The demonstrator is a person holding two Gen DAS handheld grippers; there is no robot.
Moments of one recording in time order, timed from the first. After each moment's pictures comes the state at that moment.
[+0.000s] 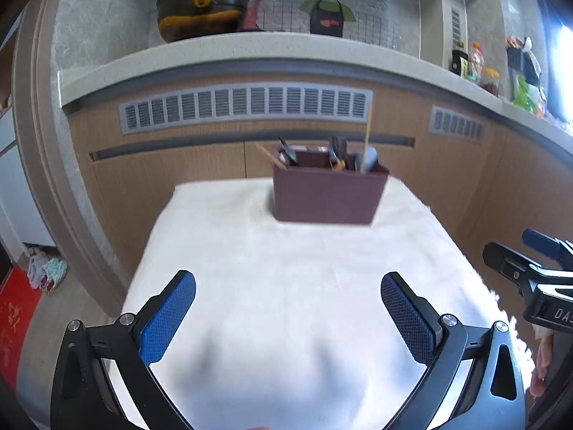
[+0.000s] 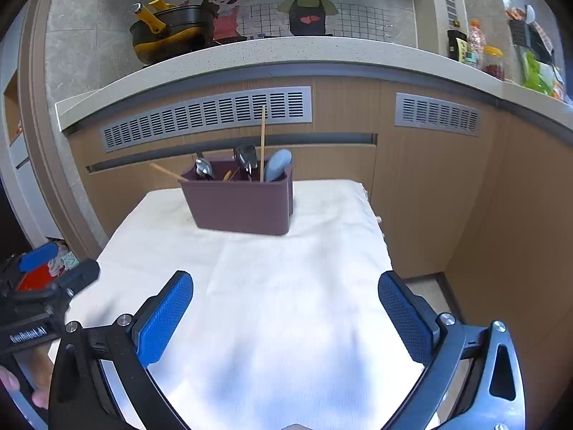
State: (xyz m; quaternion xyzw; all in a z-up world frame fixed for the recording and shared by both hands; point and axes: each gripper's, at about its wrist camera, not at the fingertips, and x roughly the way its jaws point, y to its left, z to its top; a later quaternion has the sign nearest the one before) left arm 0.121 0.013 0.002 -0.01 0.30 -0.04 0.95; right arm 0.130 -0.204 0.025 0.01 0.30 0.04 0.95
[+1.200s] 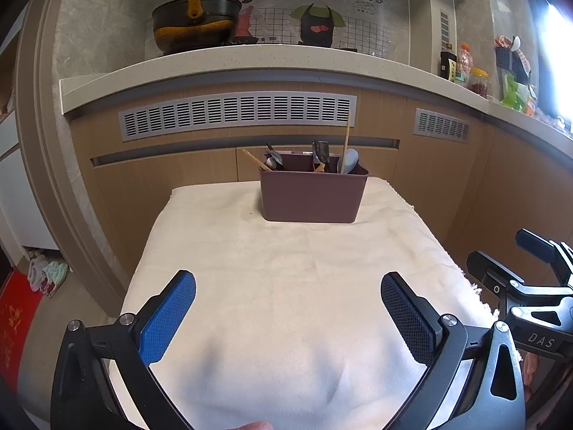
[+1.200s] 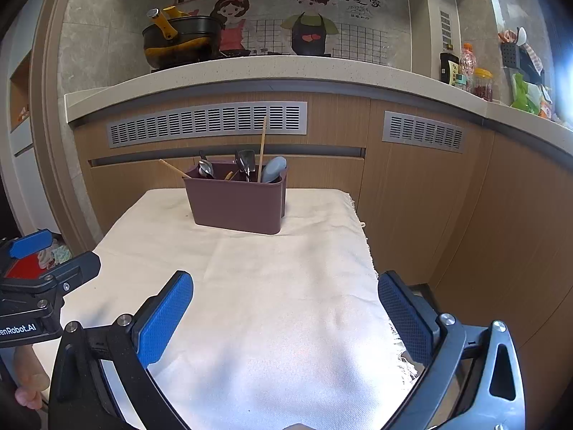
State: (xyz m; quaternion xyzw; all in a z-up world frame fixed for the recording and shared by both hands) left arm 0.092 0.000 0.020 0.00 0.28 -0.05 0.96; right arm 0.098 -0.206 0.028 -0.02 0.27 0.03 0.96
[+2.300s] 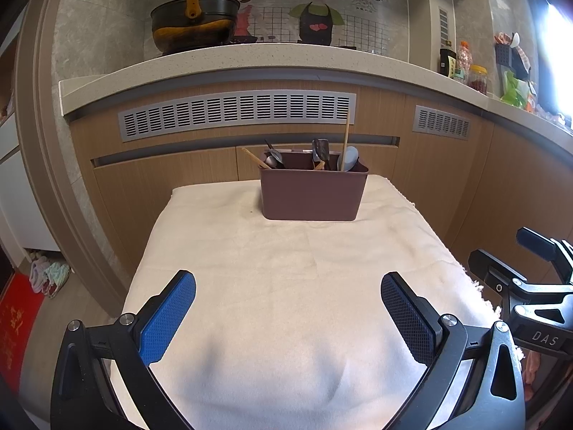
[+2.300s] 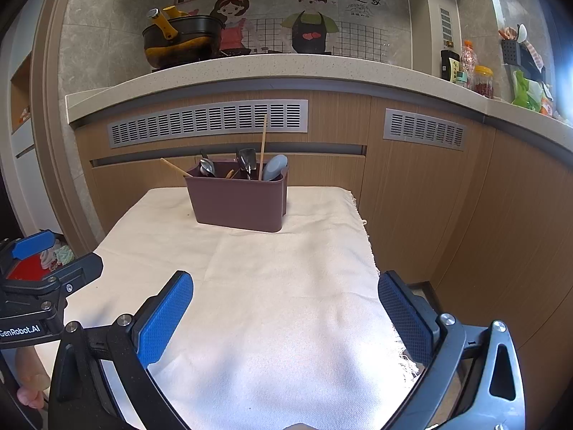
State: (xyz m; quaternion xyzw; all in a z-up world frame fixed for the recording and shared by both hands) left arm 0.090 -0.002 0.016 0.00 0.29 -0.05 0.96; right arm 0.099 -0.207 0.027 -0.01 0.27 0.03 0.96
